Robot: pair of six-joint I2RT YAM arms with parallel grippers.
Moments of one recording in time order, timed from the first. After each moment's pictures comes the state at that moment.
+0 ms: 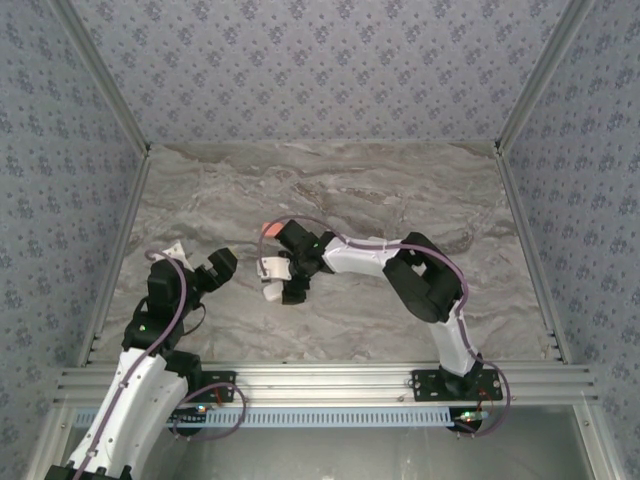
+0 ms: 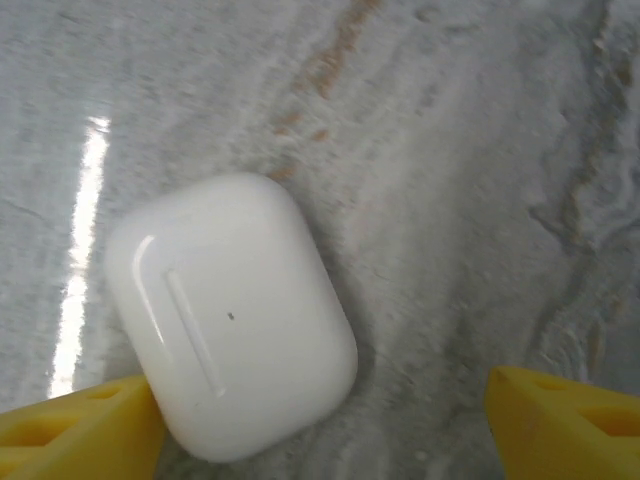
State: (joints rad) left arm -0.21 0.50 0.40 -0.40 0.07 -0.75; right arm 0.91 2.06 1.40 -0.40 -0.25 -0.74
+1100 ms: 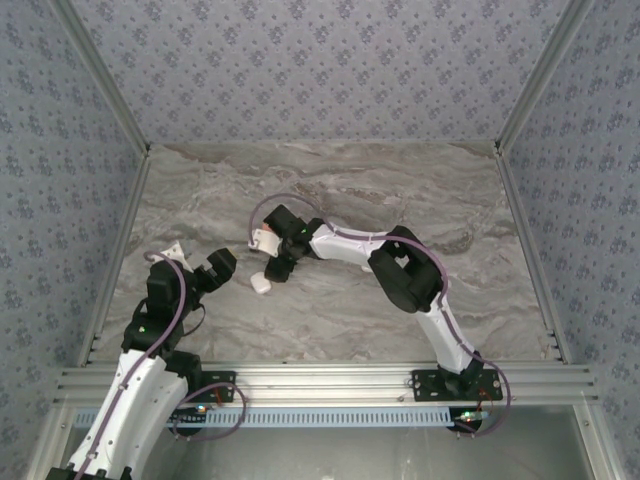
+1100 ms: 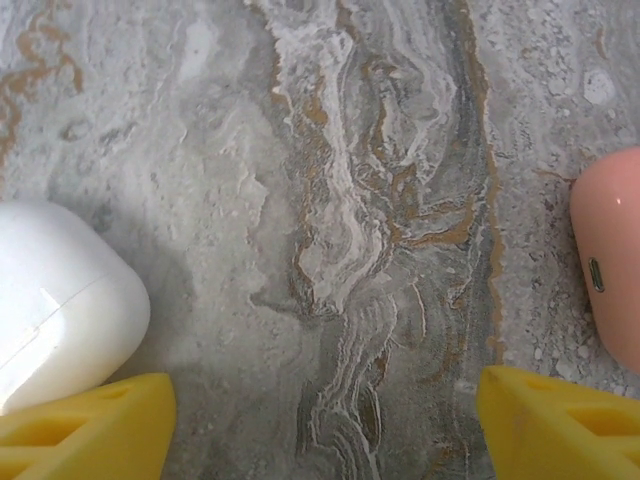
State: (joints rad) left arm -0.21 0.48 0.40 -0.41 0.06 -0.75; right arm 0.89 2.22 1.64 -0.42 -0.13 -0.42
